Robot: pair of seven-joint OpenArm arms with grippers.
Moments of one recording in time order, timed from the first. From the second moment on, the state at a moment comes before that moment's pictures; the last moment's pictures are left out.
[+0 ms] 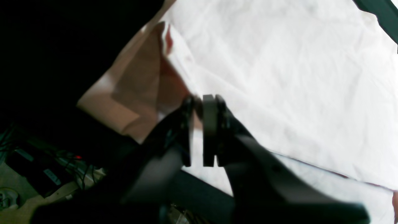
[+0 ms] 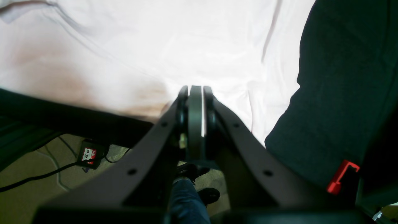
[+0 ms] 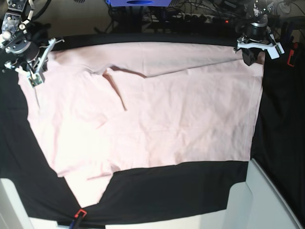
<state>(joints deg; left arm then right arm) 32.2 -5.0 -28.8 81.5 -34.5 -15.4 6.4 -26.0 0.8 26.5 104.9 -12.3 41.0 -37.8</state>
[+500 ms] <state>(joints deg) 27.2 -4.9 -29.3 79.7 -34.5 -15.4 6.5 -26.1 0.8 26.5 102.0 -12.3 41.0 -37.6</state>
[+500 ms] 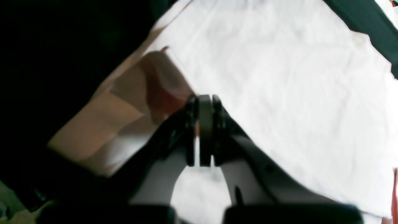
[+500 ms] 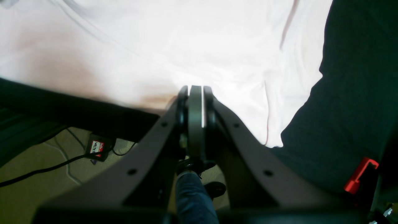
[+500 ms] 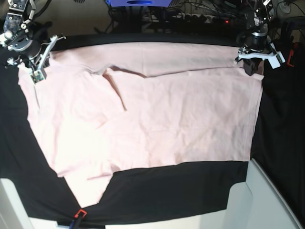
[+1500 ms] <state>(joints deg) 22.5 -5.2 -29.6 74.2 -34.5 -15.4 6.3 -26.1 0.8 26.5 101.8 -12.3 41.0 -37.6</state>
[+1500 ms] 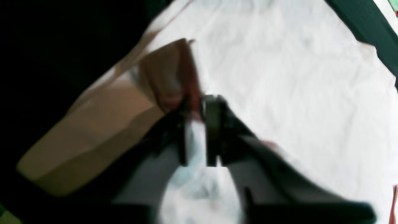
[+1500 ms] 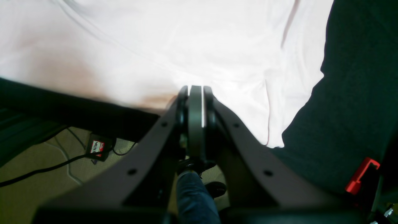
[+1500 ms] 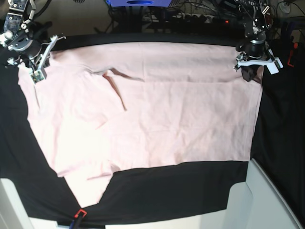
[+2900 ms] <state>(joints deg) 14.9 -7.5 -35.8 77.6 -5.7 -15.7 6.7 8.2 8.6 26.5 77.6 -12.7 41.3 -46.0</state>
